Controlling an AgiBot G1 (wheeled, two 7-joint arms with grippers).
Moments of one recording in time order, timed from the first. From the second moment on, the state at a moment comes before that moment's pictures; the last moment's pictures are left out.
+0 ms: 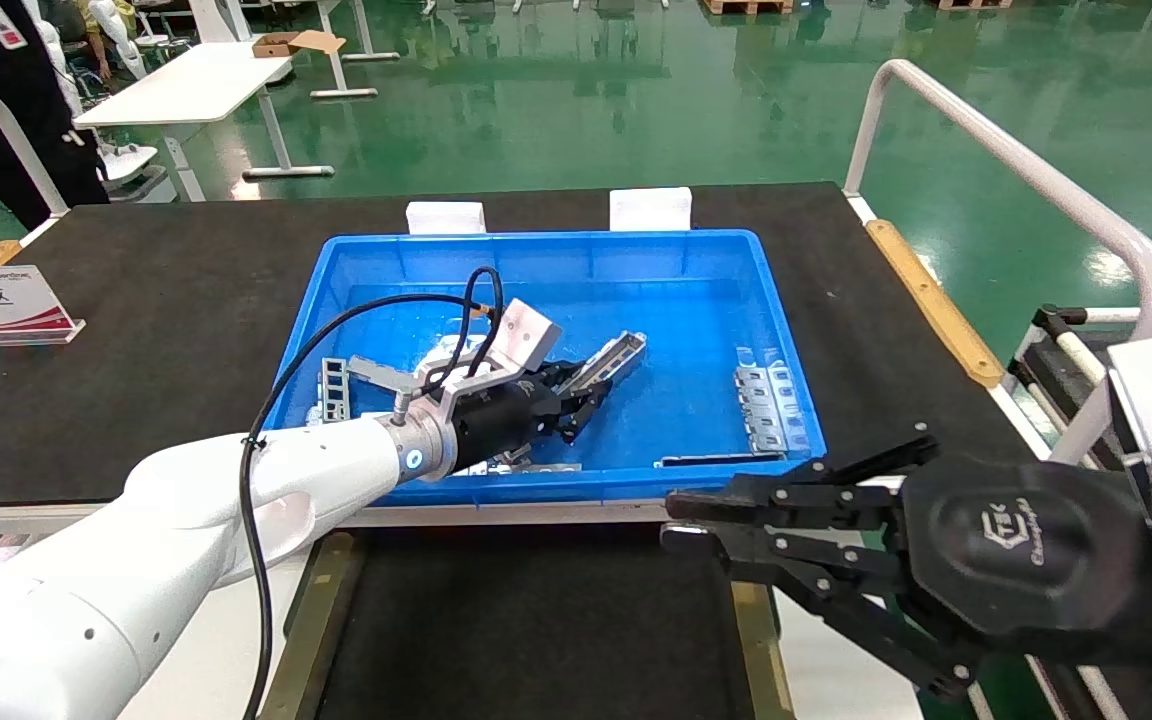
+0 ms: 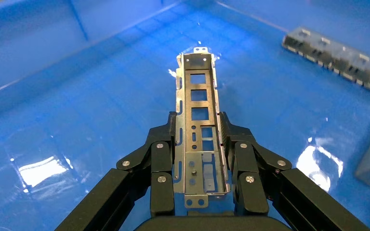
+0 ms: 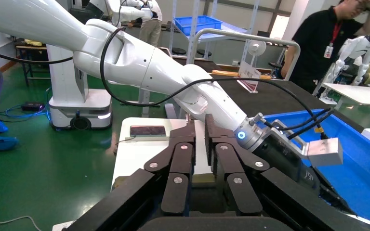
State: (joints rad) left arm -1.47 1.36 1.01 -0.38 0.84 0.53 0.04; right arm 1.11 -0.56 -0.41 1.26 -0.64 -1.44 0.12
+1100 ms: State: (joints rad) left arm -1.44 1.07 0.95 -0.56 0.59 1.16 0.12; right arm 1.11 -0.56 -0.41 1.26 -0.64 -1.44 0.12
